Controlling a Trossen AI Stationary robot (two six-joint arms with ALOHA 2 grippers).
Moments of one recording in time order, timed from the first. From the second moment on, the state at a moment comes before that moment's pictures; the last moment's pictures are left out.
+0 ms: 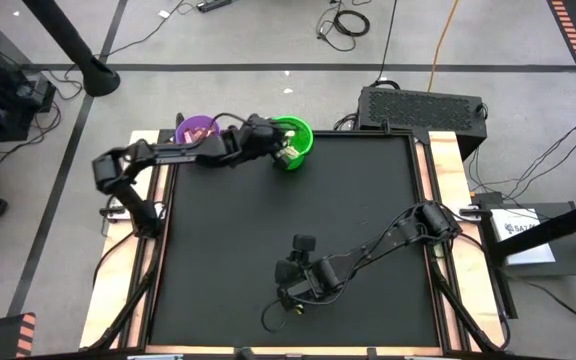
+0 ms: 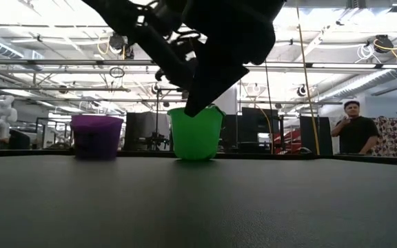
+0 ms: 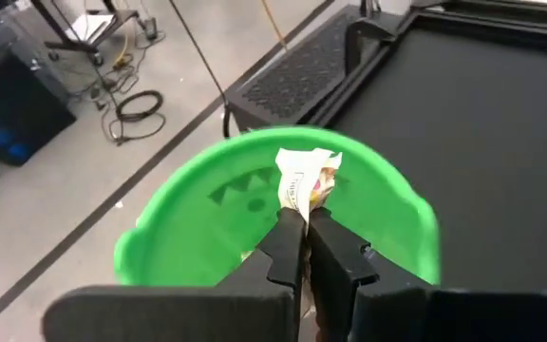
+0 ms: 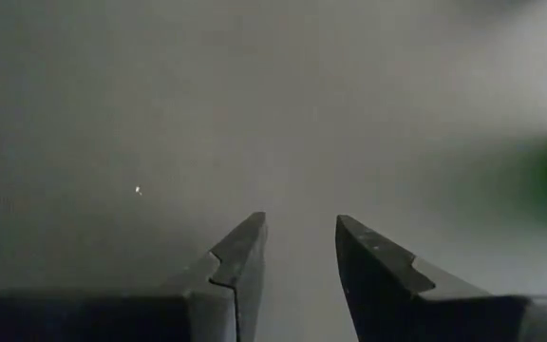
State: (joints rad) left arm 0.41 1.65 1.19 -0.07 -0.28 0.04; right arm 0.44 2.14 1.69 -0.77 0.56 0.41
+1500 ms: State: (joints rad) left arm 0.38 1.24 1.19 -0.47 -0.09 0.11; right arm 0.41 2.01 1.69 -0.96 0.55 0.26
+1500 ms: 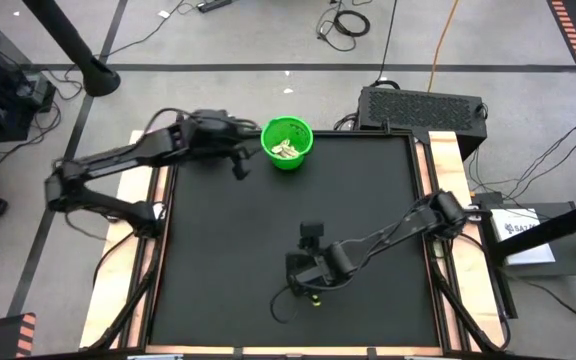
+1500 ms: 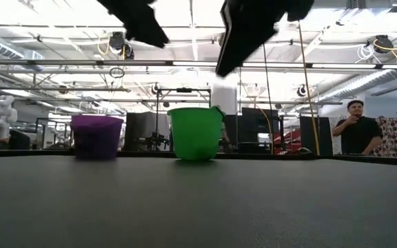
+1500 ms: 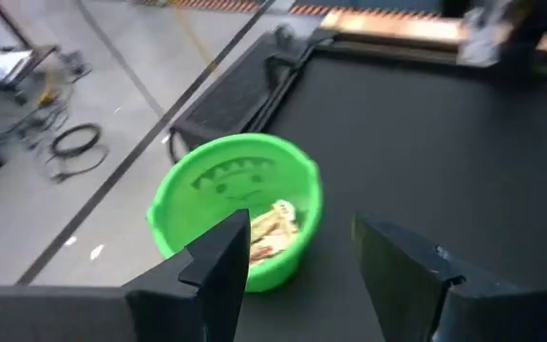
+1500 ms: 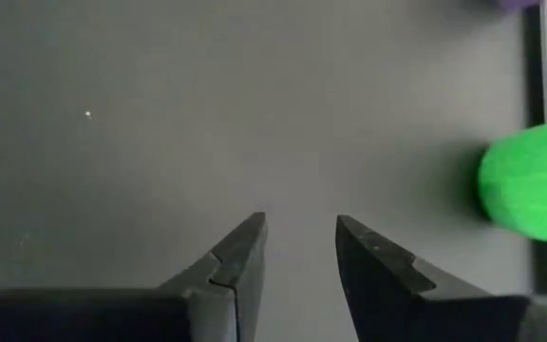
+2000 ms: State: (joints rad) left arm 0.21 0.68 0.62 -0.24 0.03 -0.05; right arm 0.28 1.60 1.43 -0.75 0.36 0.04
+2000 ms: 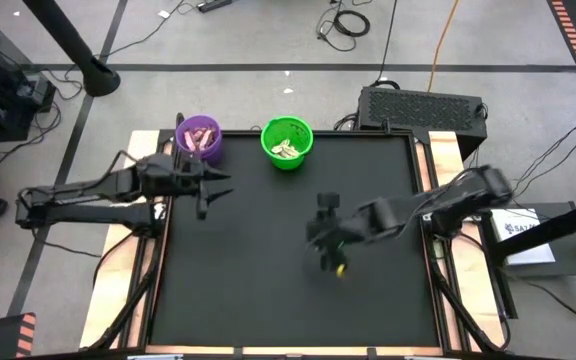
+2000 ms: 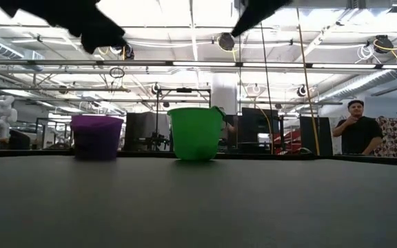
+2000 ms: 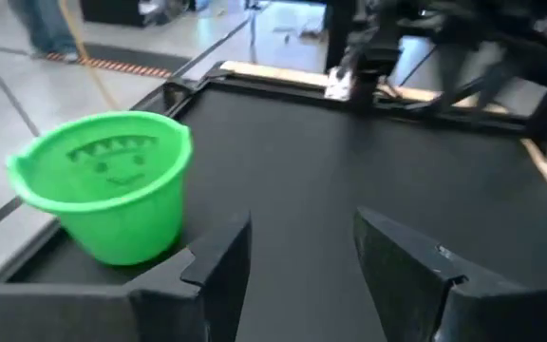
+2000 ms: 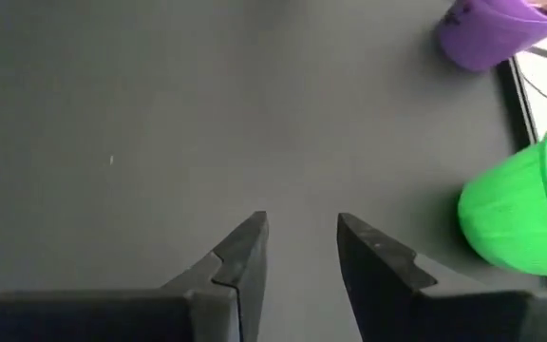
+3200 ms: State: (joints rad) left arm 0.10 0.31 0.01 0.23 0.01 -0.13; right arm -0.05 1.07 0.01 0.94 0.08 0.08
